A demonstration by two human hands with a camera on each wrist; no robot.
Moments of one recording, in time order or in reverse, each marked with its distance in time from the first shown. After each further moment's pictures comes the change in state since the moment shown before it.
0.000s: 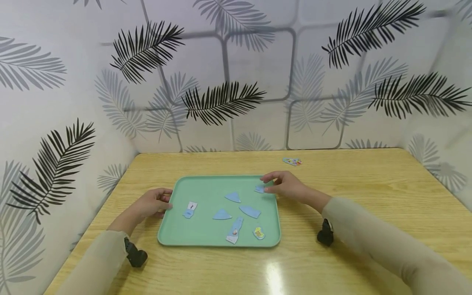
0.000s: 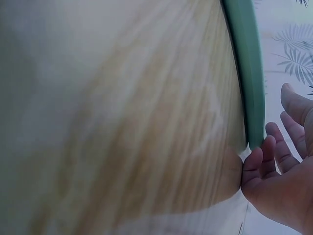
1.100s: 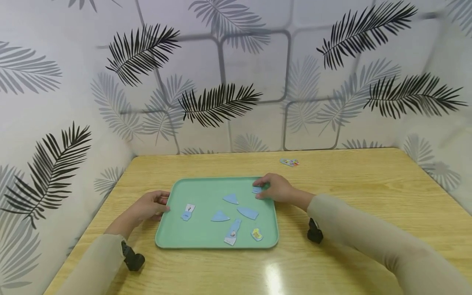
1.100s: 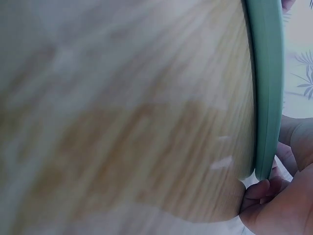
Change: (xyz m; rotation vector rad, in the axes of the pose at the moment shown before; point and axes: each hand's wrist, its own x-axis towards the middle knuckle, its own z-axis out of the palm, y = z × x) left_hand 0.000 0.001 0.003 0.006 0.011 -0.023; right_hand 0.015 -0.004 0.021 -0.308 0.053 0.101
